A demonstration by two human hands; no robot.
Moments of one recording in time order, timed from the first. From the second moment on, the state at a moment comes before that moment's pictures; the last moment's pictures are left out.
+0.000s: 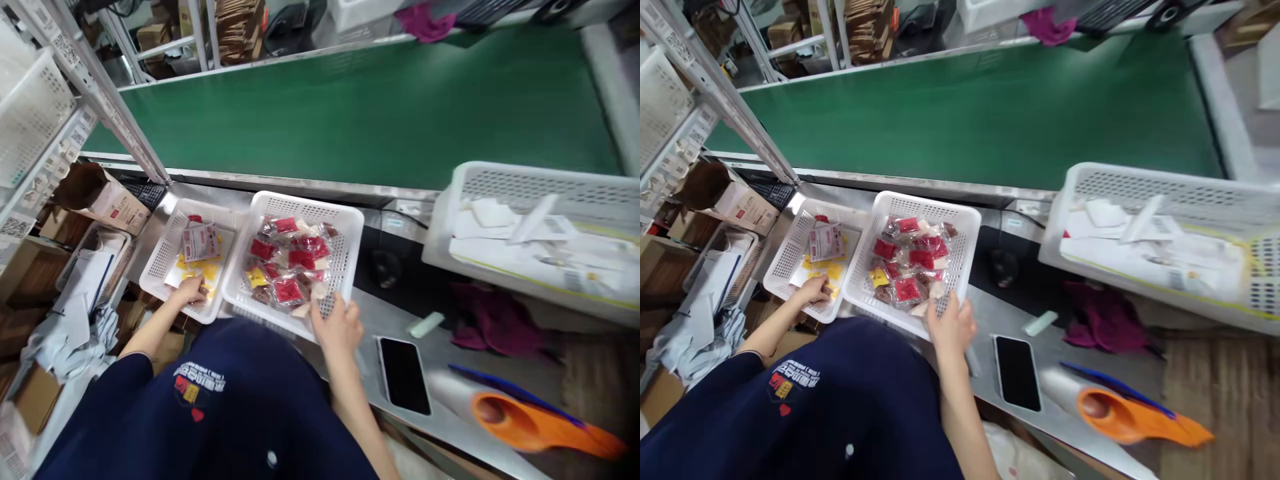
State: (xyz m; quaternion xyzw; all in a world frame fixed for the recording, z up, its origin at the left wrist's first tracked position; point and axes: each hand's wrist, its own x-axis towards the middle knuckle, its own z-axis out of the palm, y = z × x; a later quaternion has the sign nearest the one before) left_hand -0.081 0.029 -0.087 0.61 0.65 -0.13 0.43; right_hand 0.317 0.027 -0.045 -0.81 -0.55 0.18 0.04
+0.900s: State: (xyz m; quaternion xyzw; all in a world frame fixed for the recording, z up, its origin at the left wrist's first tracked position) left_hand -0.069 0.062 -0.002 0.65 0.60 0.18 0.44; right_hand 0.314 0.028 -0.037 -0.81 -0.55 0.21 0.05
